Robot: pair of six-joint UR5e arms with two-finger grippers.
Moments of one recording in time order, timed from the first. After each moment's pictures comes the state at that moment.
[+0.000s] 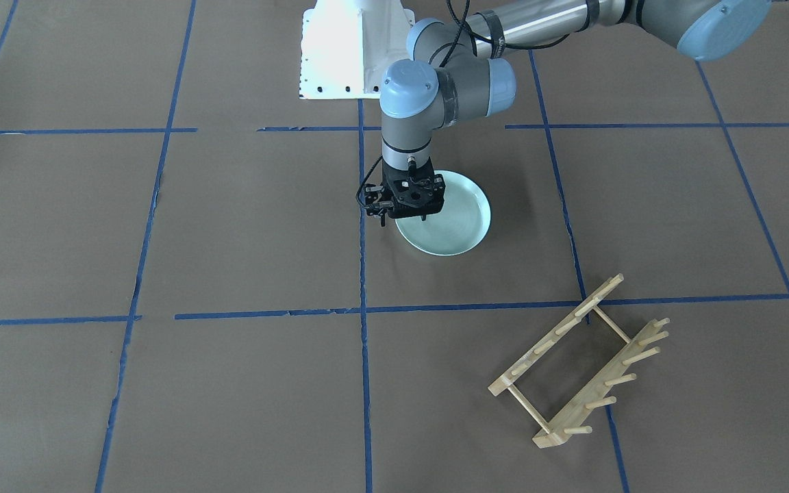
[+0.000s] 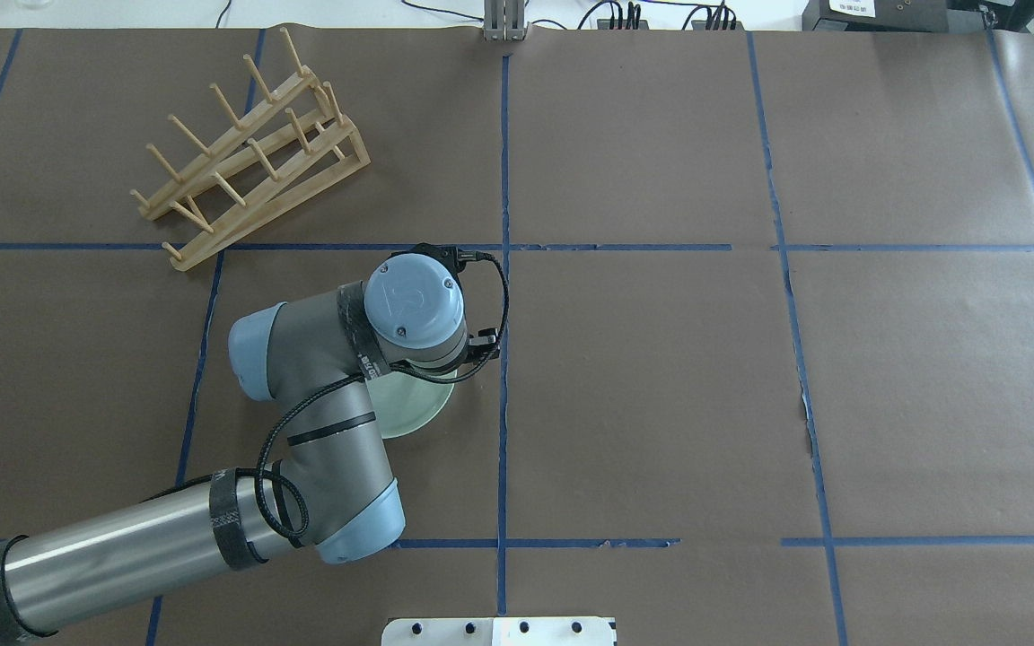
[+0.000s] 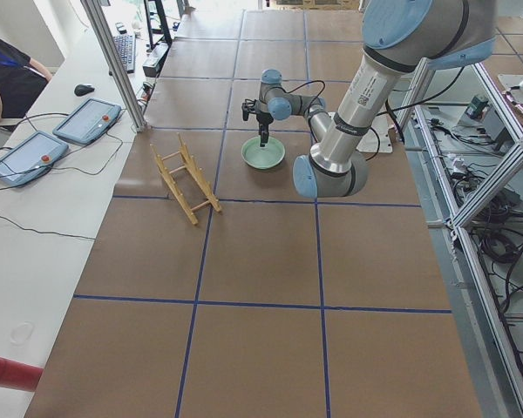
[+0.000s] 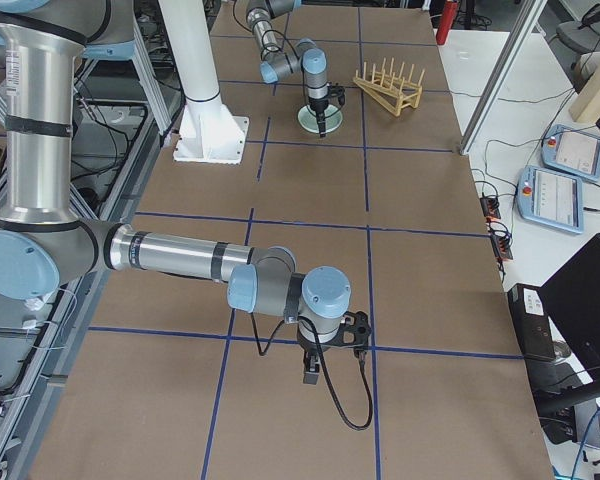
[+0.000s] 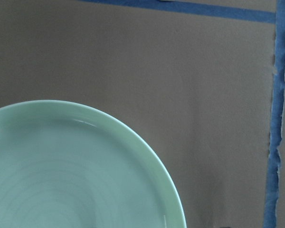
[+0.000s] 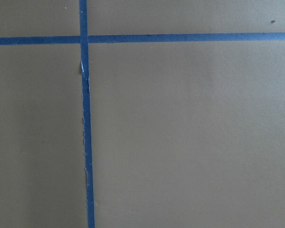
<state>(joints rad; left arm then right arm) -0.44 -2.31 -1.50 -1.69 -1.73 -1.39 1.62 -1.68 1.60 -1.60 2.30 -0.07</state>
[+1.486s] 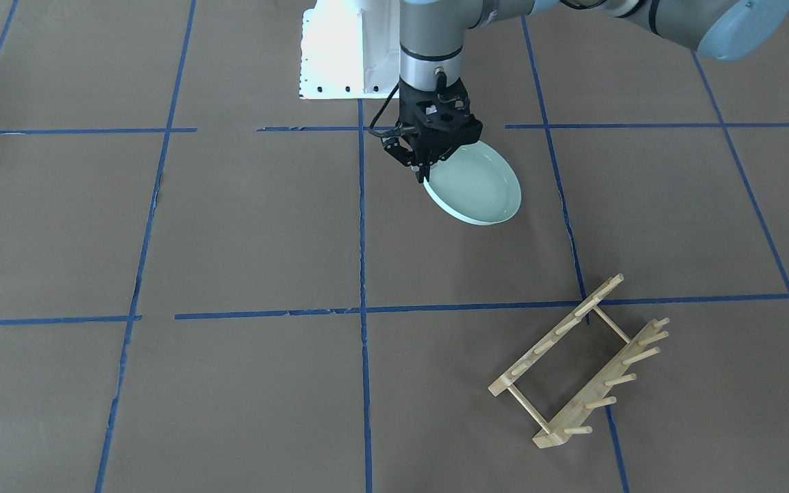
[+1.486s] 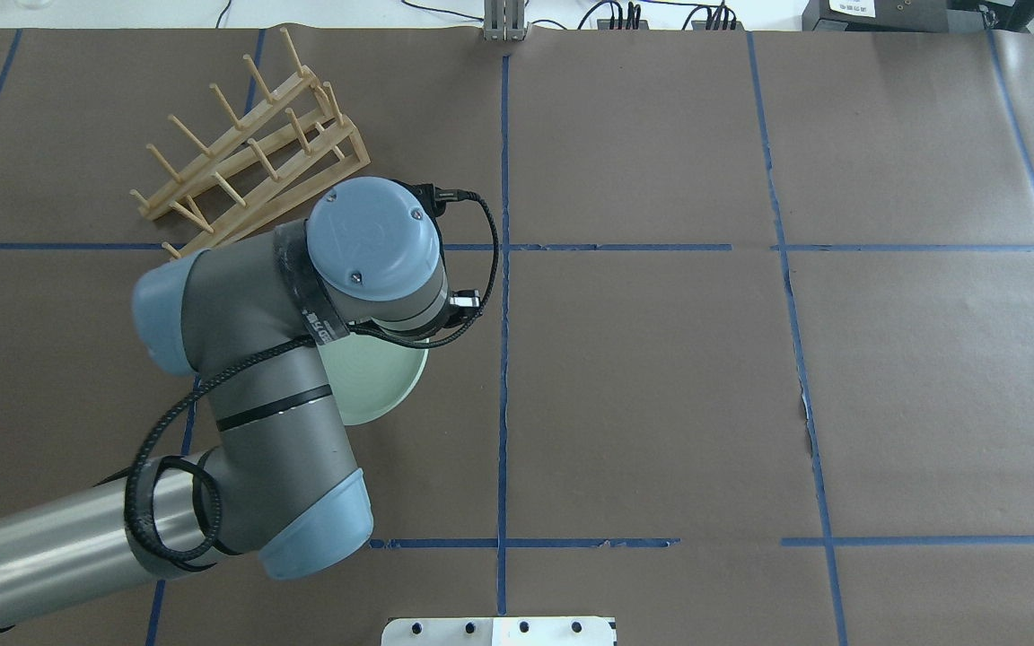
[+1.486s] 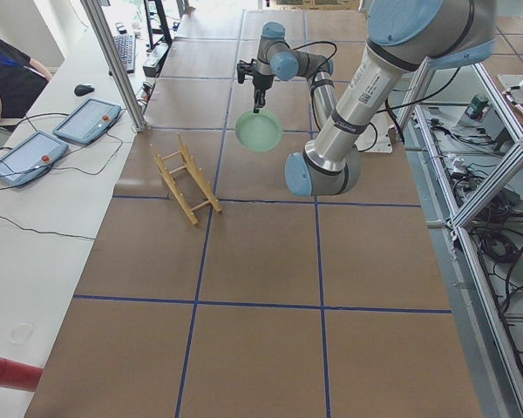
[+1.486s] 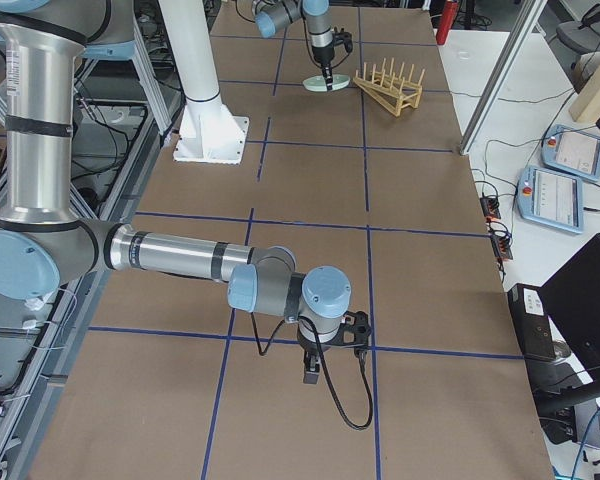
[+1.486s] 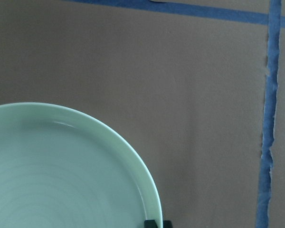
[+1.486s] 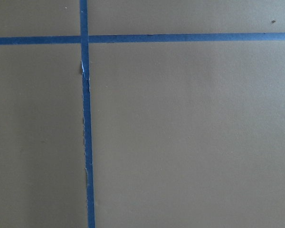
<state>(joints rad) -0.60 -2.34 -1.94 -1.24 -1.74 -1.33 1.62 -1.68 1.60 -1.60 2.30 -0.07</state>
